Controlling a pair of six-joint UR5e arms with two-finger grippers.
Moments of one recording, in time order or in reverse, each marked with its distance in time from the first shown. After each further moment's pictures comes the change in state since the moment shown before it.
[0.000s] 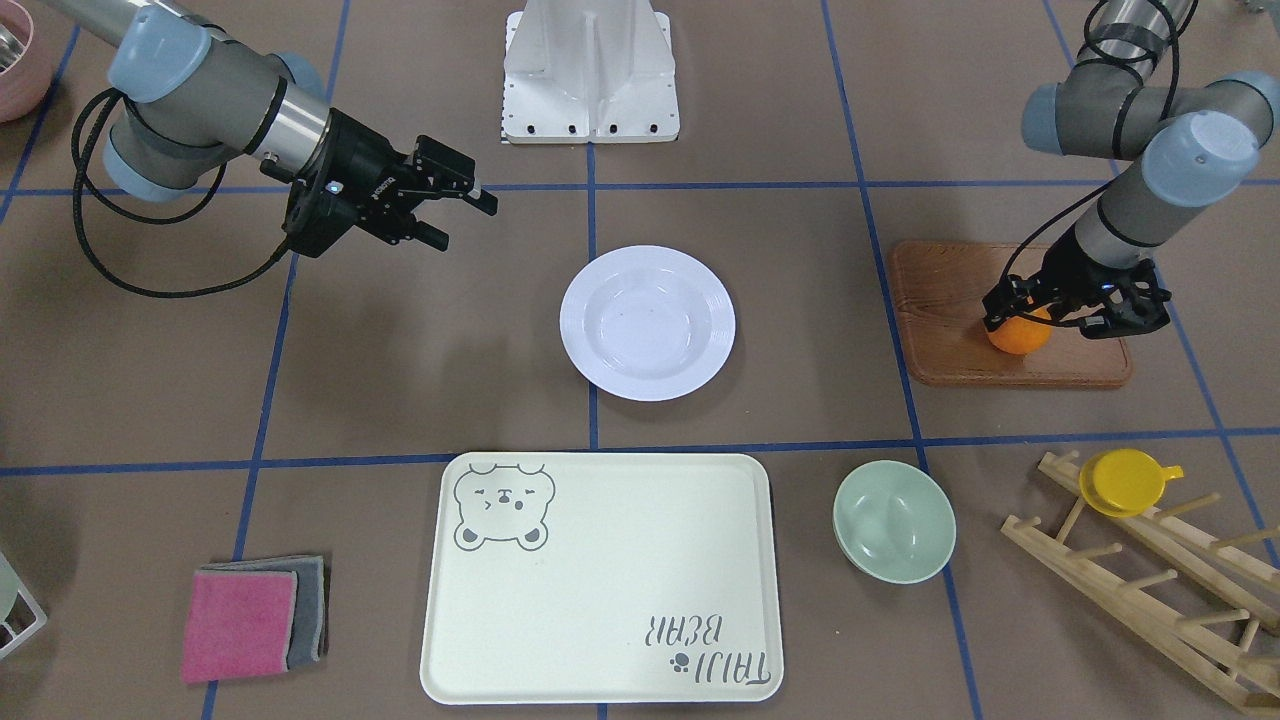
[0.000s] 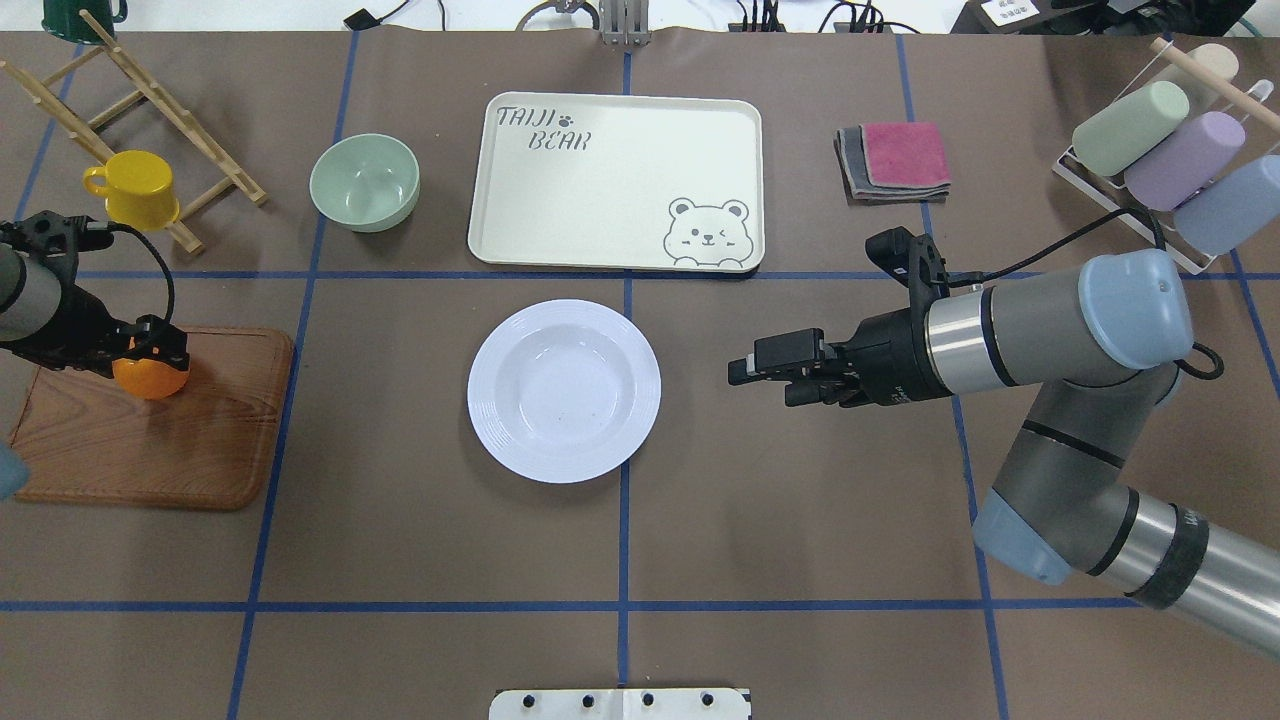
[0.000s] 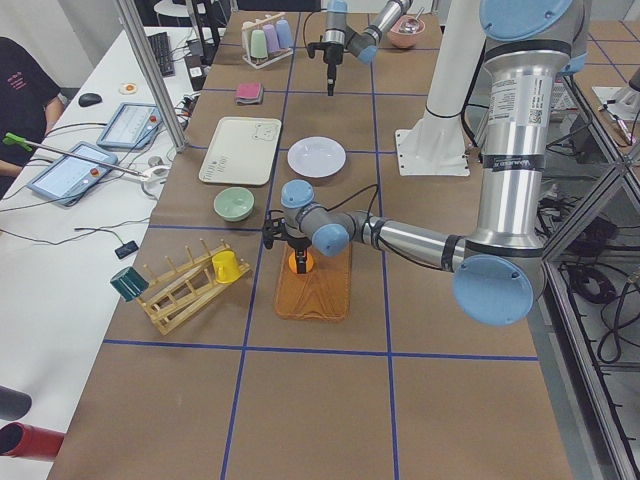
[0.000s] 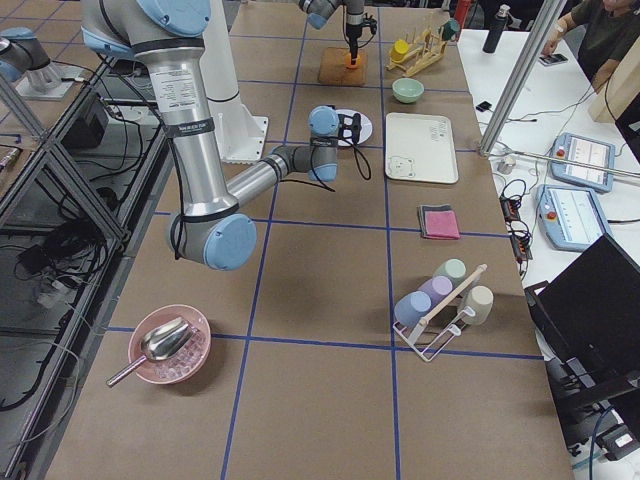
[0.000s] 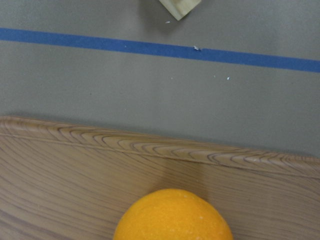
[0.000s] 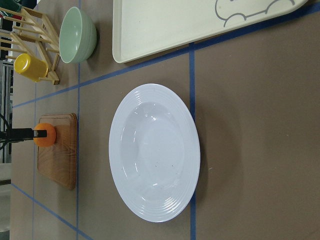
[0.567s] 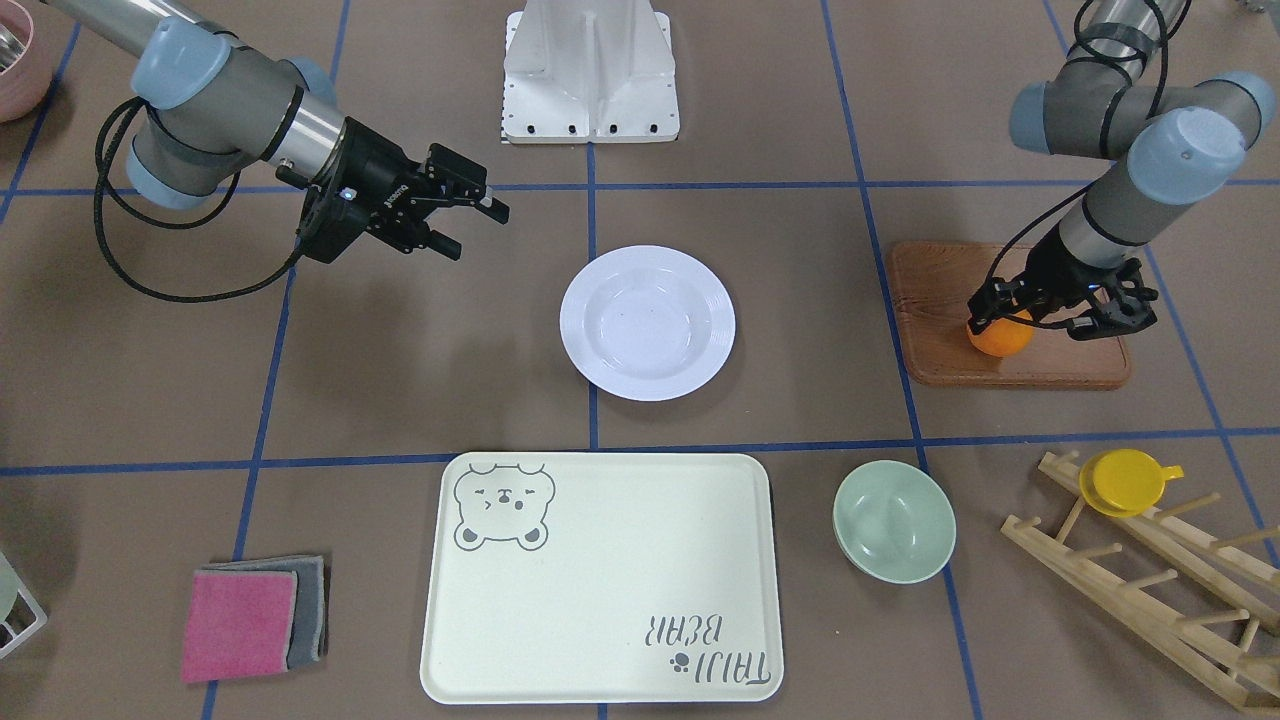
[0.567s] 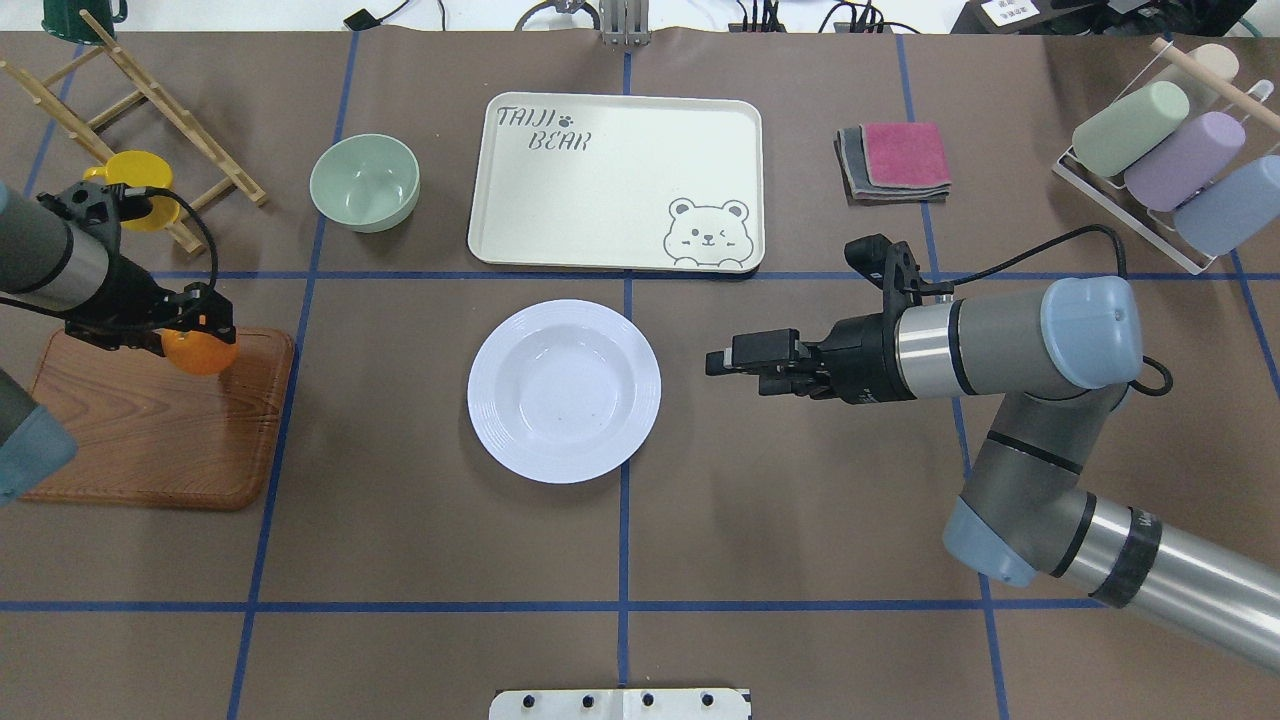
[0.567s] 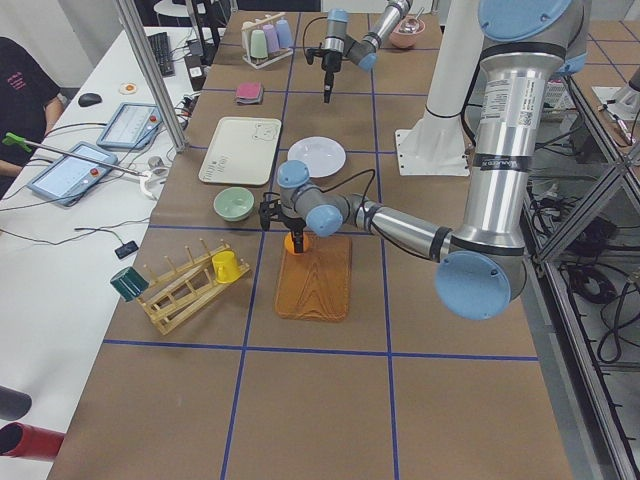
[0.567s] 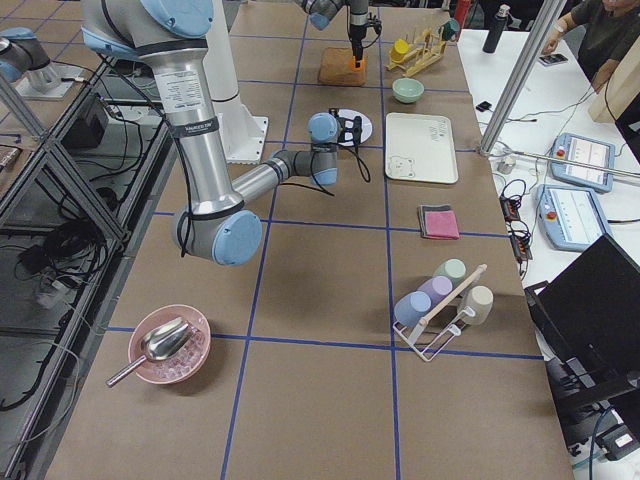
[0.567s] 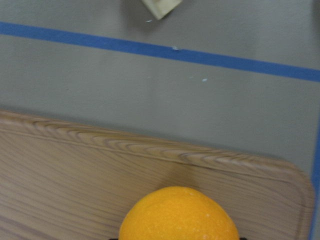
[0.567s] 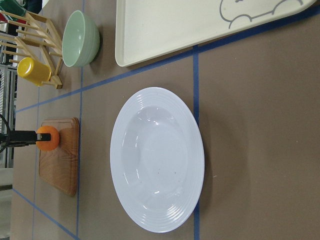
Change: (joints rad) left arm 0.019 -0.119 -0.056 0.098 -0.009 -0.148; right arm -0.037 0.049 -0.121 0.144 -0.120 0.006
